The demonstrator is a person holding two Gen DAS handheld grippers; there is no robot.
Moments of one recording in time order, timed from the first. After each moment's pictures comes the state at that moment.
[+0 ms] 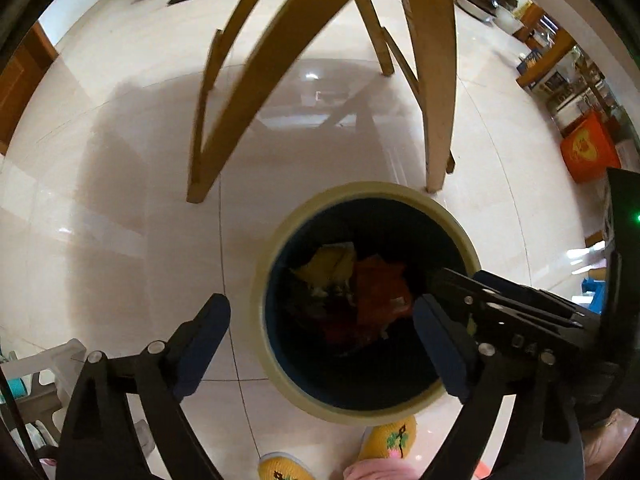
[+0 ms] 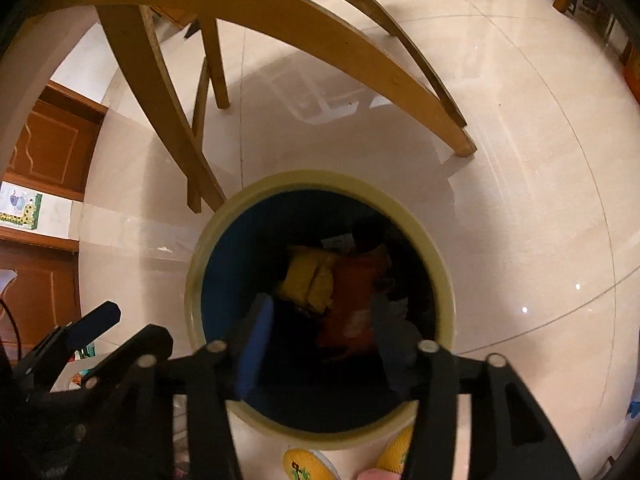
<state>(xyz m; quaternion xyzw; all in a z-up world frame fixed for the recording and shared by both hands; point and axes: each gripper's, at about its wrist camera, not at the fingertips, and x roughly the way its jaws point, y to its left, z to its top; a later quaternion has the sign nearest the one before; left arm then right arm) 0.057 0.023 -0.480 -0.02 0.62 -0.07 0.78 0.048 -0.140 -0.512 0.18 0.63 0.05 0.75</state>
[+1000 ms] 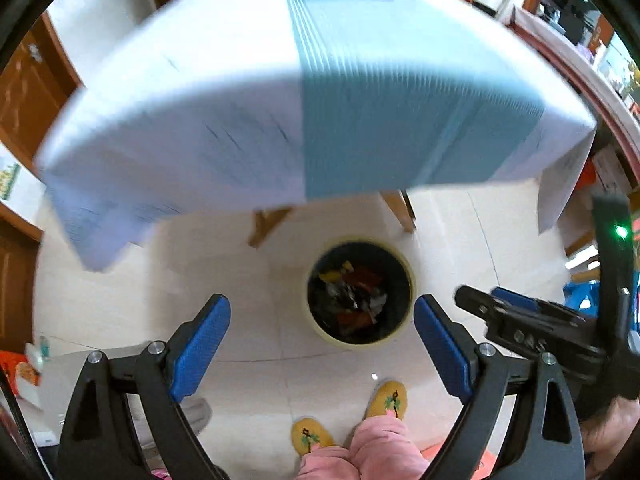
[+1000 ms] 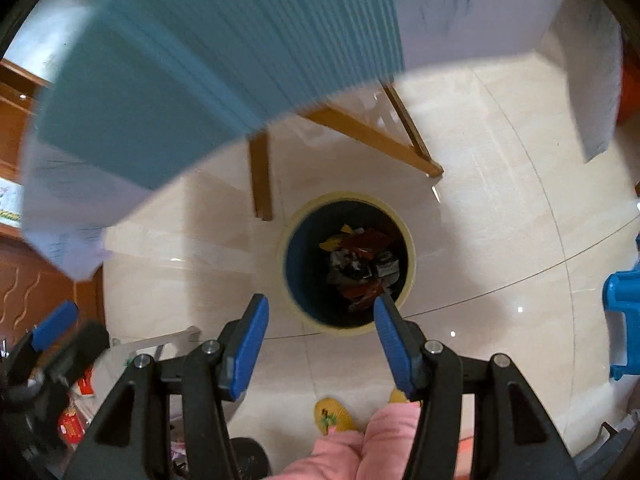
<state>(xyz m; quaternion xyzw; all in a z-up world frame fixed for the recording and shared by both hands) -0.041 0.044 -0.175 0.01 0.55 -0.05 0.83 -0.036 -0.147 -0.265 0.19 0.60 0.04 0.78</state>
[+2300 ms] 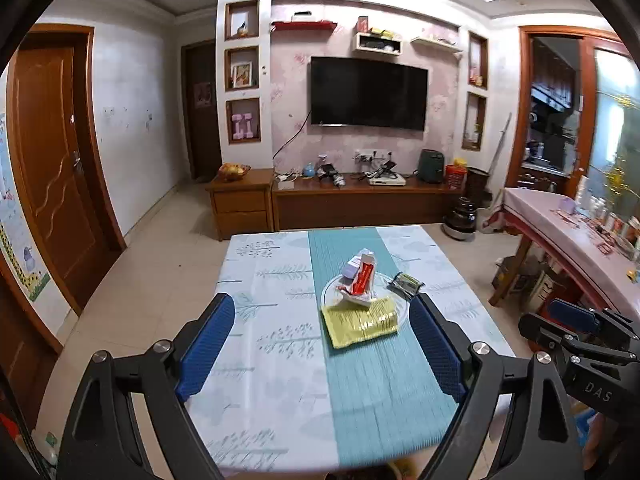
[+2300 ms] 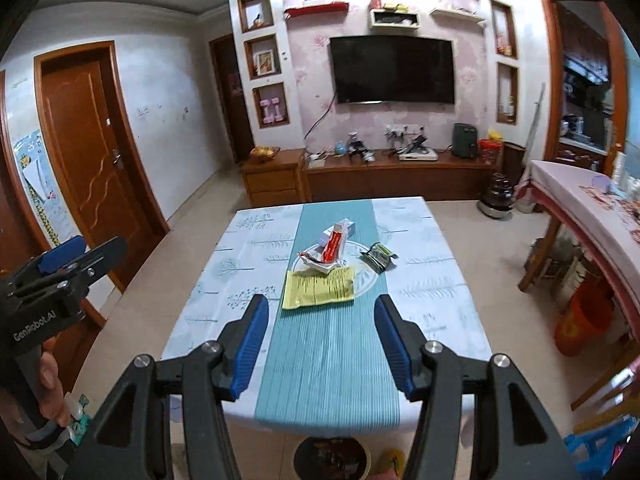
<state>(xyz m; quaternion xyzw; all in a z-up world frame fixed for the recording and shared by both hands) 0.101 0.066 0.153 -0.01 0.28 -0.03 0.96 0.076 -0.139 0.116 0.04 0.32 0.07 0.94</state>
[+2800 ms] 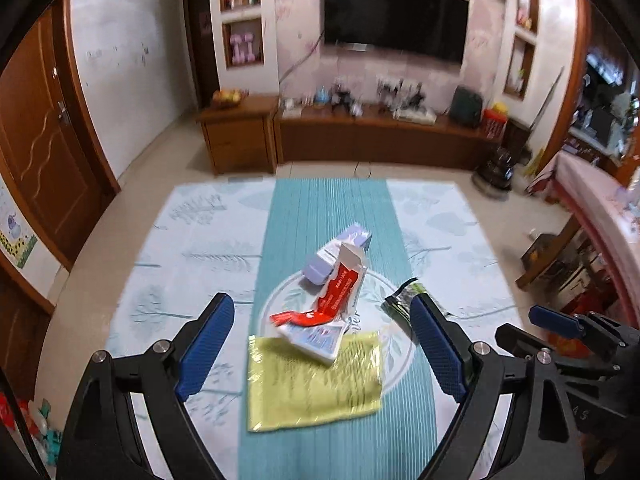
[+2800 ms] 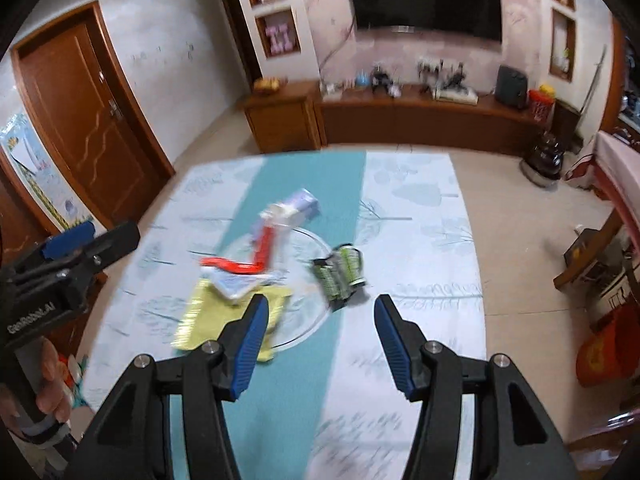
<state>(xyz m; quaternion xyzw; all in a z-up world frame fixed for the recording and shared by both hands) 0.379 -0.056 0.015 -0.02 0.42 0.02 0.91 0.363 -0.247 -0.018 0.03 0.47 0.14 0.87</state>
